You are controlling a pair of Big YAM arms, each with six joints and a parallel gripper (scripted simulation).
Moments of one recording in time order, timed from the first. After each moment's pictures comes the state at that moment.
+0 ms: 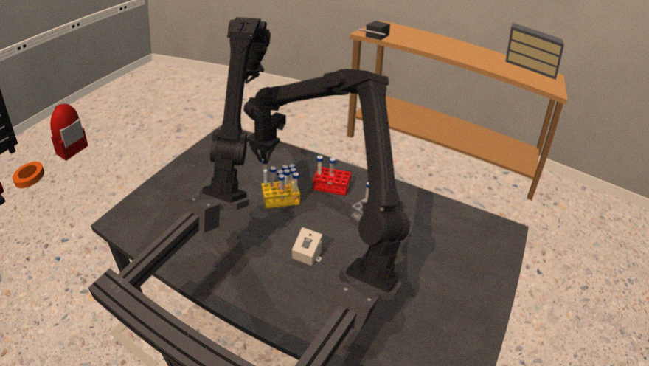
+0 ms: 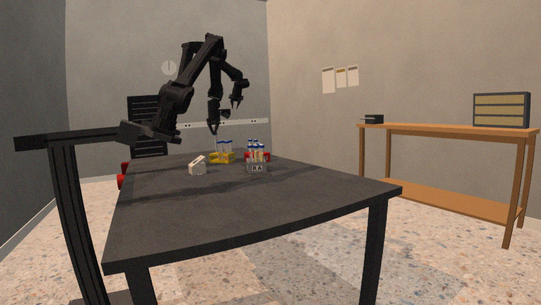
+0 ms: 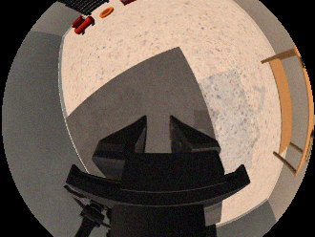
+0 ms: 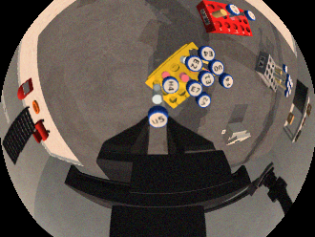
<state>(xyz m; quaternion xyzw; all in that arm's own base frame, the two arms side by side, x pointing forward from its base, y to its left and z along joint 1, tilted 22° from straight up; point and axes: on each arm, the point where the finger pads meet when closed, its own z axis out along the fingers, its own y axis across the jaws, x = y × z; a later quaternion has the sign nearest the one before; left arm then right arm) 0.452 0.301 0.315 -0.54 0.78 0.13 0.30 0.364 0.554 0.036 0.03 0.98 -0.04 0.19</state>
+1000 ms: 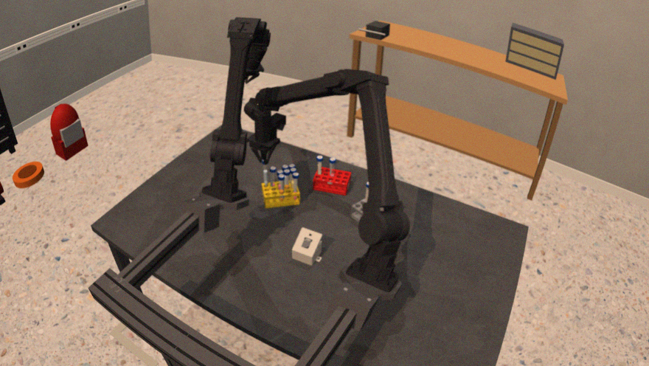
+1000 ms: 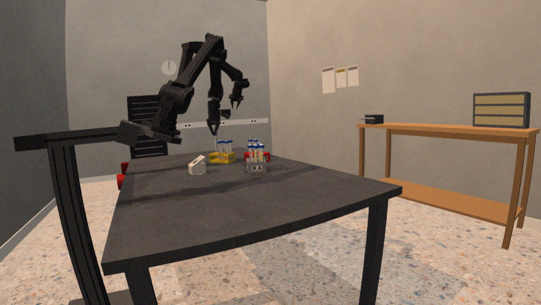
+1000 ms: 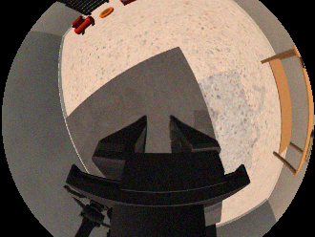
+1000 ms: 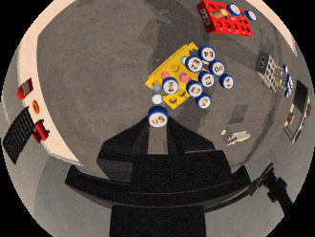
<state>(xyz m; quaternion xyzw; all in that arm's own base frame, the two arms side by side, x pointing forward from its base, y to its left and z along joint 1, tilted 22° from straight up) 0.452 0.301 0.315 -0.54 0.78 0.13 0.30 0.366 0.553 0.034 0.03 0.98 -0.04 0.19</state>
